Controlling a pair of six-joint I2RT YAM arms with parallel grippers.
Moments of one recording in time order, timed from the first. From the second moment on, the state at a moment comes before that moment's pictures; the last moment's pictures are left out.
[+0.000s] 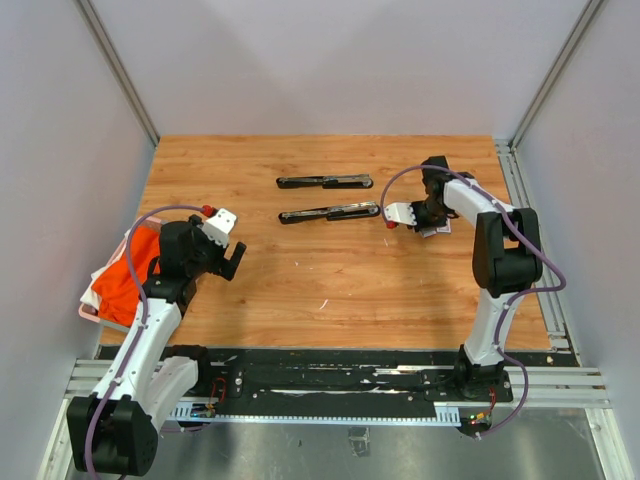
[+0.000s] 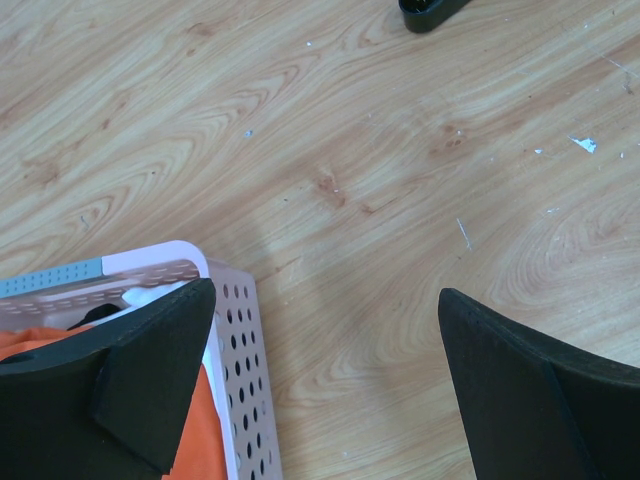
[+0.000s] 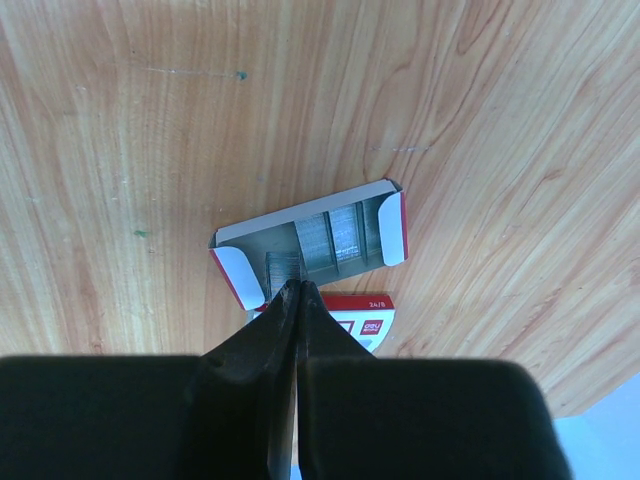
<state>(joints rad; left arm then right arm) -0.05 0.84 0.54 -0.24 0.22 0.42 0.14 1.96 1.42 -0.78 -0.13 -1.63</state>
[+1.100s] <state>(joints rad) -0.05 0.84 0.54 -0.24 0.22 0.42 0.16 1.96 1.42 -0.80 -0.12 -1.66</state>
